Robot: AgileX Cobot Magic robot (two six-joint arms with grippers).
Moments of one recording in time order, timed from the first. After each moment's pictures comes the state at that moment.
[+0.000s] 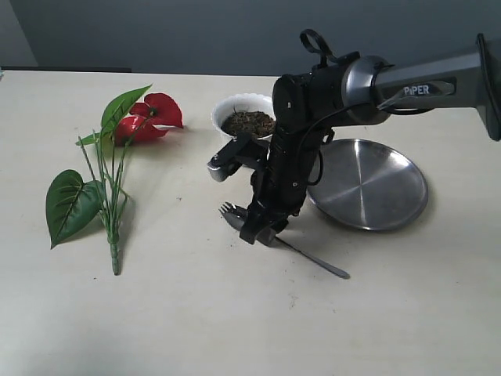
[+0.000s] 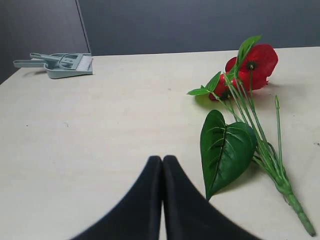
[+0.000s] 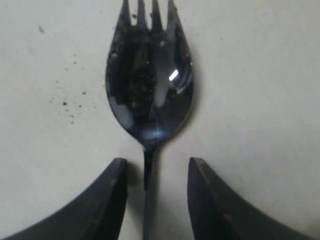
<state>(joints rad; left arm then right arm) 0.18 0.00 0.00 0.02 0.34 0.01 0.76 2.15 -1.41 0.23 0.88 -0.57</state>
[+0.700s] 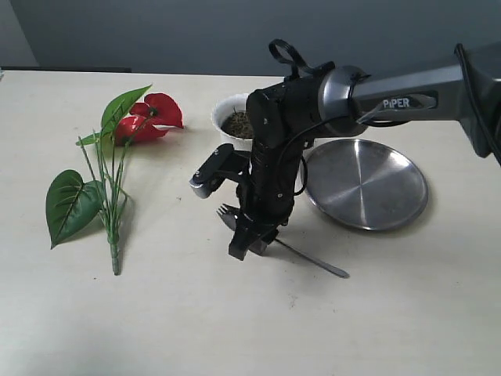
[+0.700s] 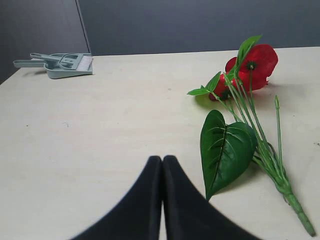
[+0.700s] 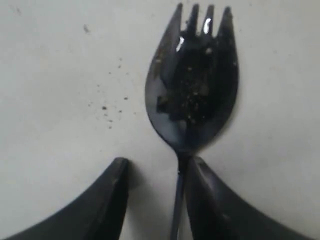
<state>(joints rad) 0.18 0.00 0.00 0.02 0.34 0.01 0.84 2.15 -1.42 0.10 0.91 -0.48</state>
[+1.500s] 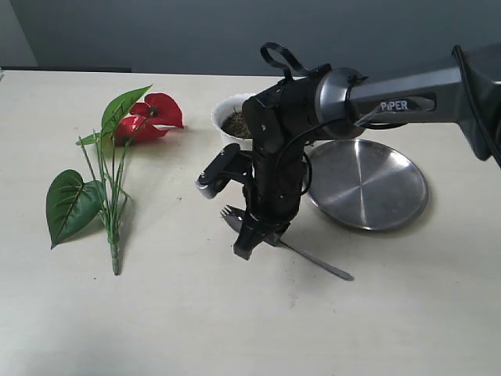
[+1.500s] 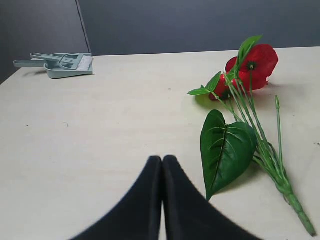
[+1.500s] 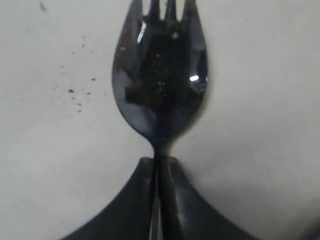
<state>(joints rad) 0.18 0.00 0.00 0.02 0.34 0.01 0.84 2.14 -1.41 0.00 0.92 -0.36</state>
